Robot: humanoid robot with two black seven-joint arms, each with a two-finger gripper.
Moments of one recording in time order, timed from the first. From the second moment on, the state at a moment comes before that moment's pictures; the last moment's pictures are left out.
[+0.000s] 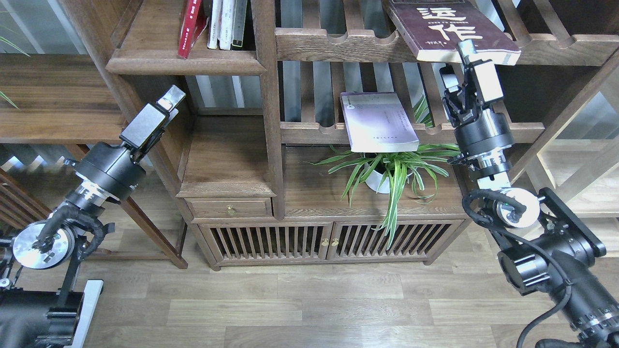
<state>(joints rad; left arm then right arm) -0.19 0.04 -1.58 -1.49 0.15 -0.35 0.49 0.39 -0.30 1.17 1.15 0.33 0.58 0.12</state>
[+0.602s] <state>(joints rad) -0.19 0.04 -1.59 -1.49 0.15 -0.36 0.49 0.44 -0.28 1.17 1.14 0.34 0.58 0.12</state>
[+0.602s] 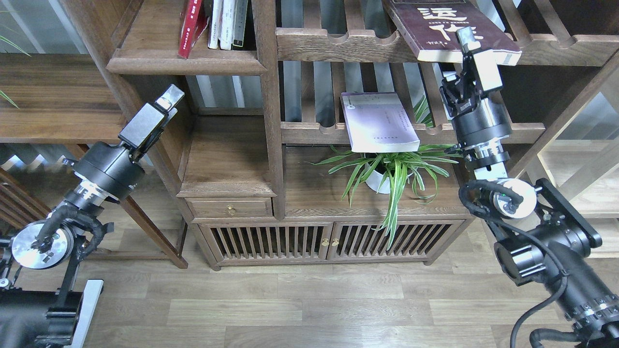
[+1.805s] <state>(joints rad) -0.20 0.05 -1.60 -1.49 0.15 -0.35 0.49 0.46 -0.27 1.18 1.08 0.34 0.58 0.12</state>
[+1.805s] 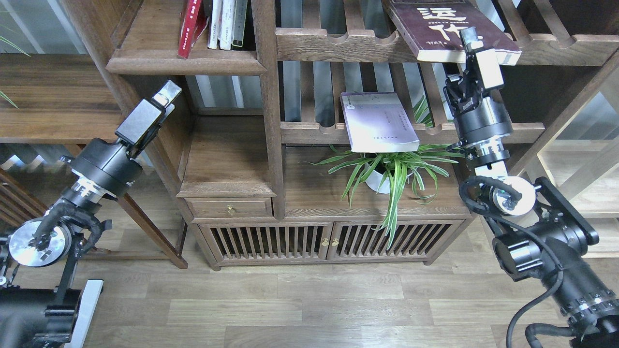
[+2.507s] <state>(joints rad) -0.19 0.05 -1.60 -1.49 0.15 -0.37 0.49 0.46 -0.27 1.18 1.08 0.34 0.58 0.11</state>
